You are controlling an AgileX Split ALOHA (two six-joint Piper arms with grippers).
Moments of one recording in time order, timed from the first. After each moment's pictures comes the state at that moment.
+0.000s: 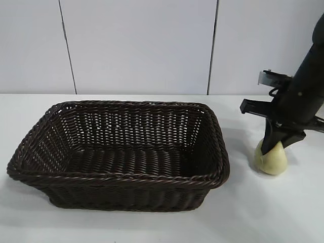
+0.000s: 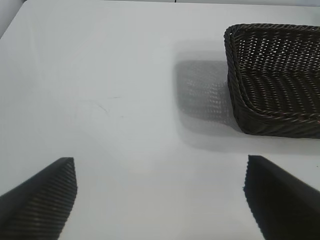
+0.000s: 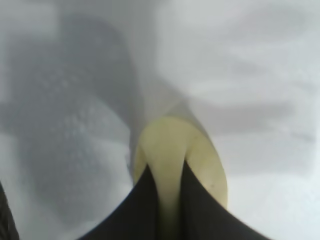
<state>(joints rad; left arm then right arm) -0.01 -0.01 -0.49 -0.04 1.13 0.06 0.05 1.93 -1.23 0.29 0.78 -0.08</state>
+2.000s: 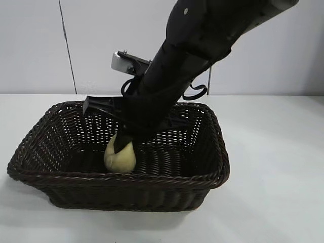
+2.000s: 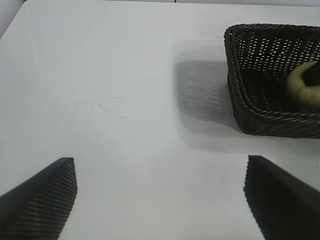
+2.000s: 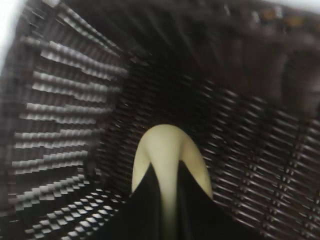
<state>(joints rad) -0.01 -0.01 -0.49 -0.04 1.13 0.06 0.66 2.04 -1.36 0.46 0.47 -0.03</state>
